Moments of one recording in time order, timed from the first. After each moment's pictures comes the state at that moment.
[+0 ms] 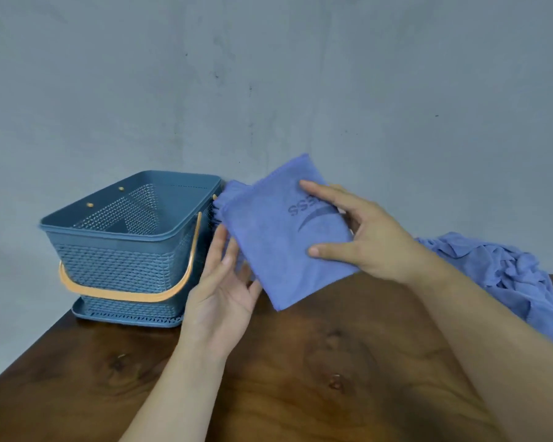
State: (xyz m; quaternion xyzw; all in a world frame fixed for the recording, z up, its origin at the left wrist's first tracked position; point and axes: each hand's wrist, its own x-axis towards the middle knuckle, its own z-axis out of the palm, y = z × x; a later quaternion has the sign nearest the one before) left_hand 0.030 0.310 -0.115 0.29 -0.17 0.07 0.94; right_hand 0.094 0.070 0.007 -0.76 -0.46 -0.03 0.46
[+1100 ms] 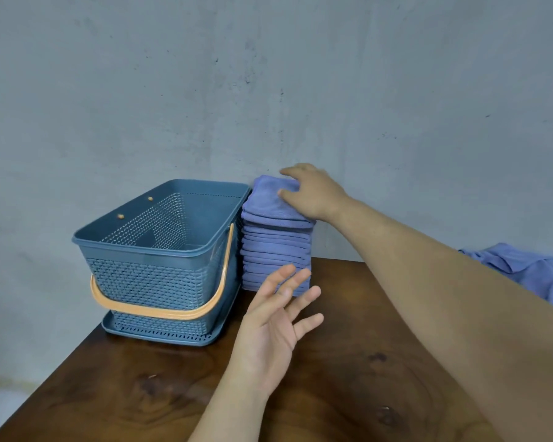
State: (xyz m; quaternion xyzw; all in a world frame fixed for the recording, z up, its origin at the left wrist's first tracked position) left_hand 0.033 0.308 -0.138 0.35 -0.10 0.01 0.93; right_hand 0.259 0.222 0.014 -0.93 -0.27 -0.13 0.19
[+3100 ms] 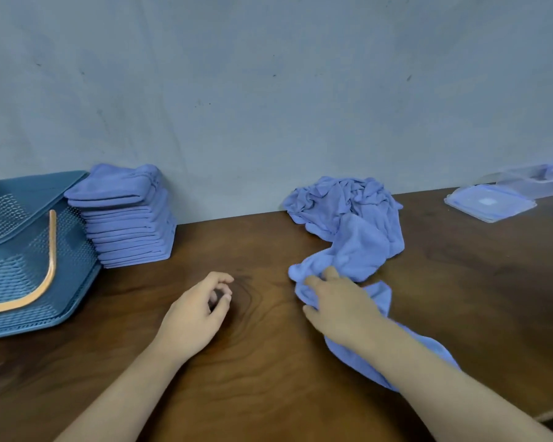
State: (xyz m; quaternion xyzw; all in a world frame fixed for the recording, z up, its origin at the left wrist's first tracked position) left_hand 0.006 0.183 -0.185 0.93 -0.15 0.10 0.33; right_hand -0.027 -0.118 -0.148 -0.99 -0.06 -0.02 0.09
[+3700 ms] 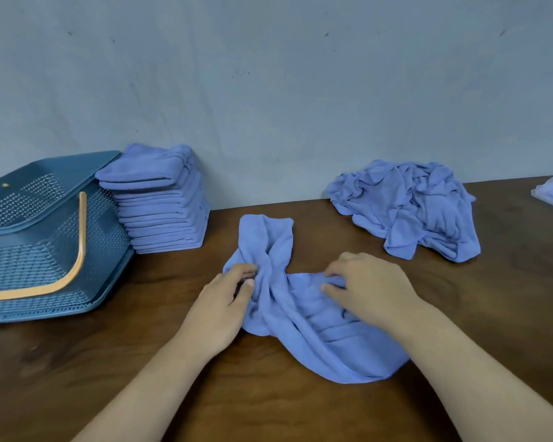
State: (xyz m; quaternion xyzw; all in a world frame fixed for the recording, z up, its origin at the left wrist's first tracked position) left_hand 0.022 0.193 -0.185 0.93 -0.09 0.07 0.34; right_hand 0.034 -0.099 -0.147 -0.98 -0.15 -0.06 0.10
